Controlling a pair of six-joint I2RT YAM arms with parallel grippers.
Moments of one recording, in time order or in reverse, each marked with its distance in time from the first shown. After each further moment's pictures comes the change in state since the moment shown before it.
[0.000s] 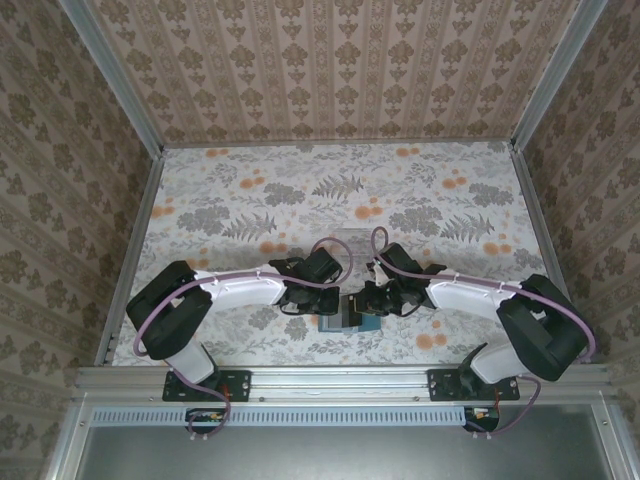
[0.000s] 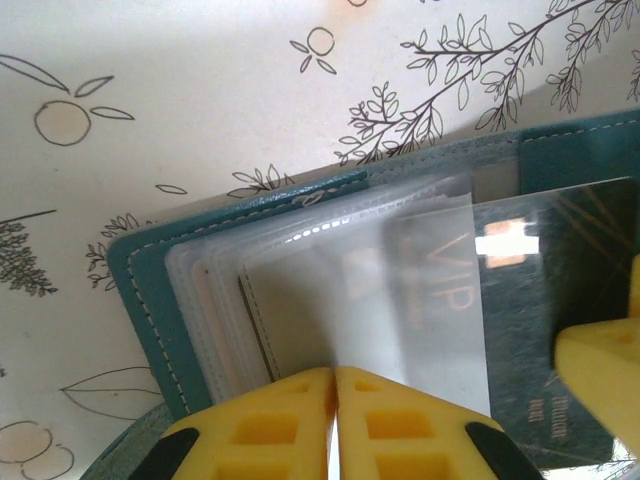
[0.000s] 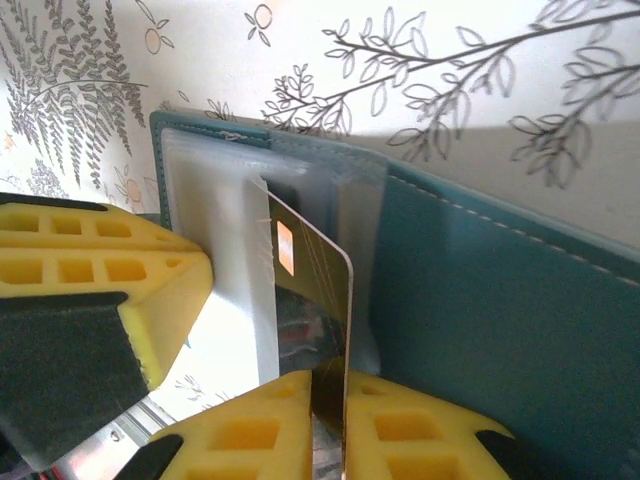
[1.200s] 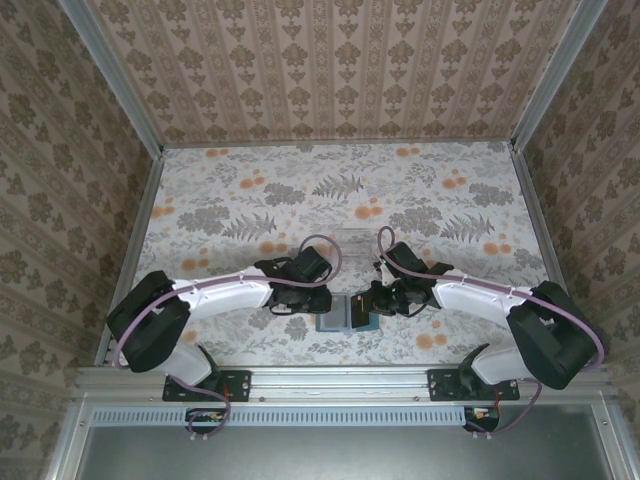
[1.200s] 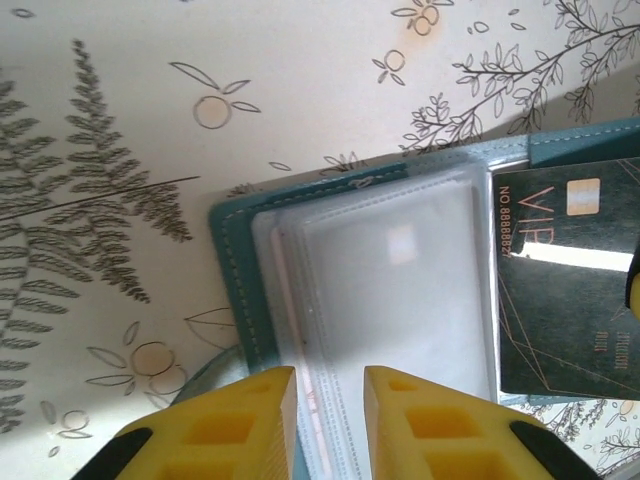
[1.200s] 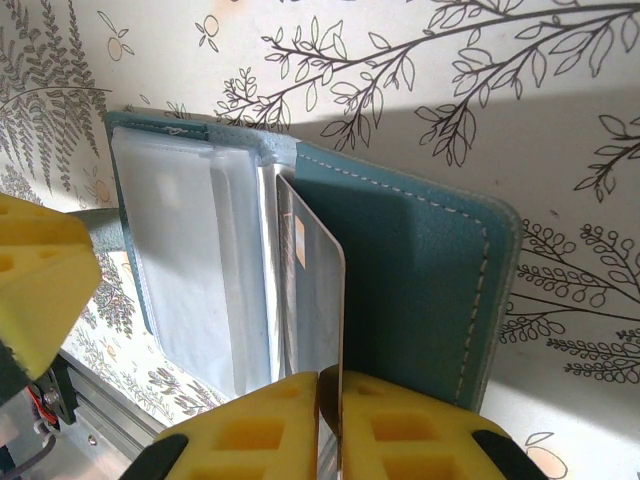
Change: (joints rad) left arm 0.032 -0.126 -0.050 -0.058 -0.051 0.000; right arm -0.023 -0.041 0.000 -0.079 0.029 -0.026
